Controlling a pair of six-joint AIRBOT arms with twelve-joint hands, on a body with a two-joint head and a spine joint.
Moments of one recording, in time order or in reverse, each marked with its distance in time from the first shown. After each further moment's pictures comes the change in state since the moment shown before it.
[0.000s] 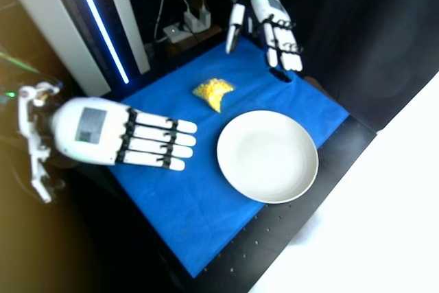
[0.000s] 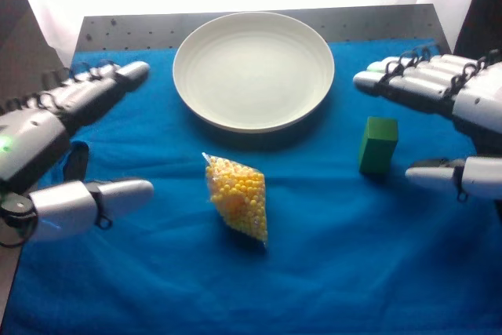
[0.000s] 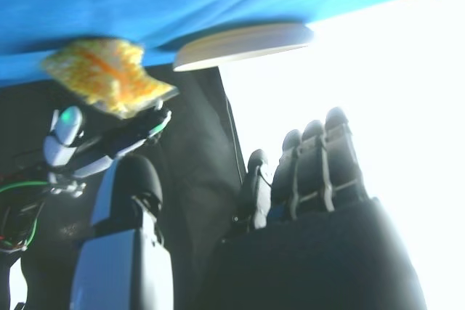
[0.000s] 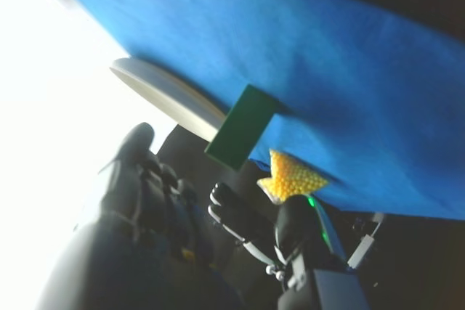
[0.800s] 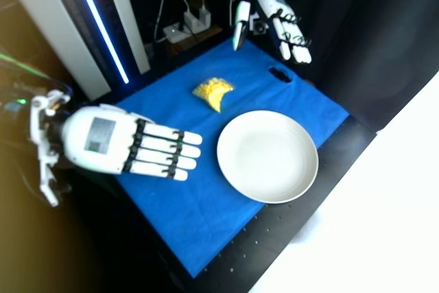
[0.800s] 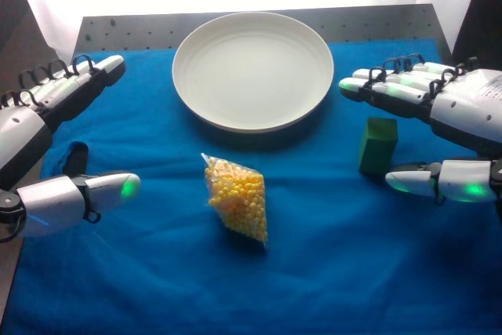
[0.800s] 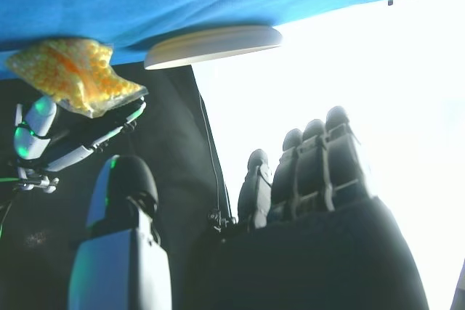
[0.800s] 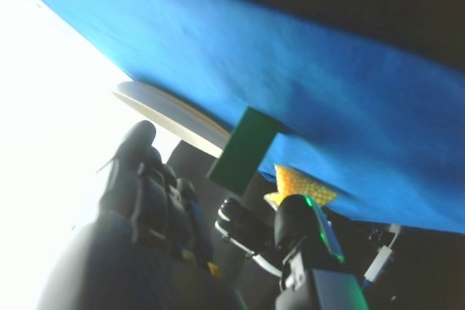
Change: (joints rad) left arm 0.020 -0.001 0.000 -0.060 -0.030 0.001; right arm 0.027 -0.060 0.027 0.011 -0.046 0.000
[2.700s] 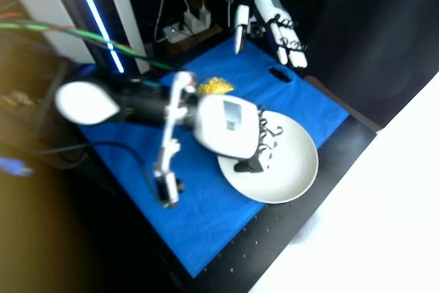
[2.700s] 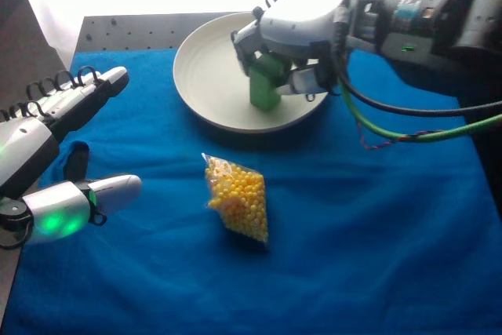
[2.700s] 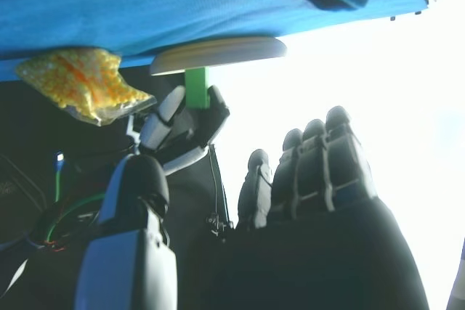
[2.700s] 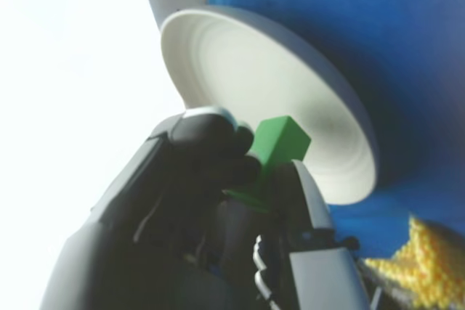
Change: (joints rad) left arm 0.014 -0.031 0.012 -0.005 -0.005 -0.014; right arm 0.474 -0.481 0.425 -0.391 -0.575 0.086
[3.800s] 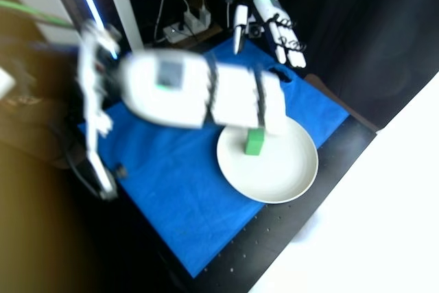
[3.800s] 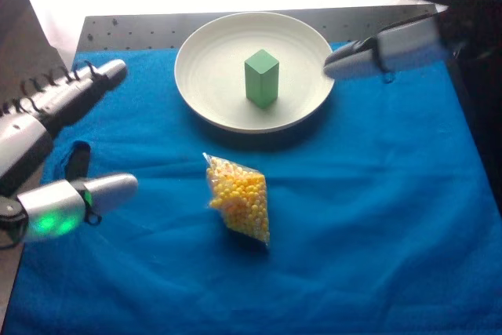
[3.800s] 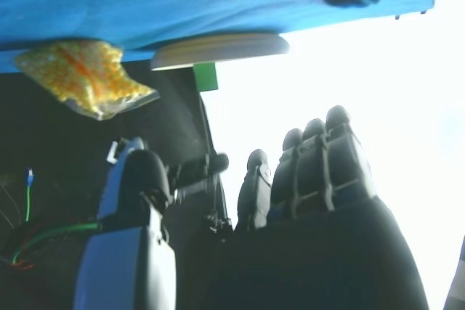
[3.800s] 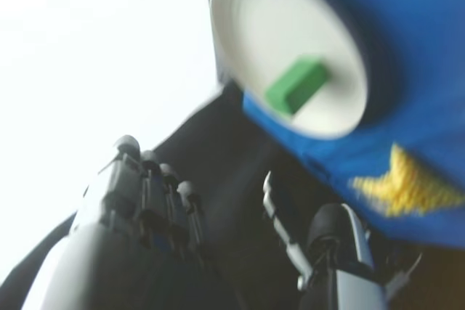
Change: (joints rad) left arm 0.003 0.023 -0.019 -0.010 -0.038 -0.008; right arm 0.043 0.514 -0.439 -0.030 0.351 -0.005
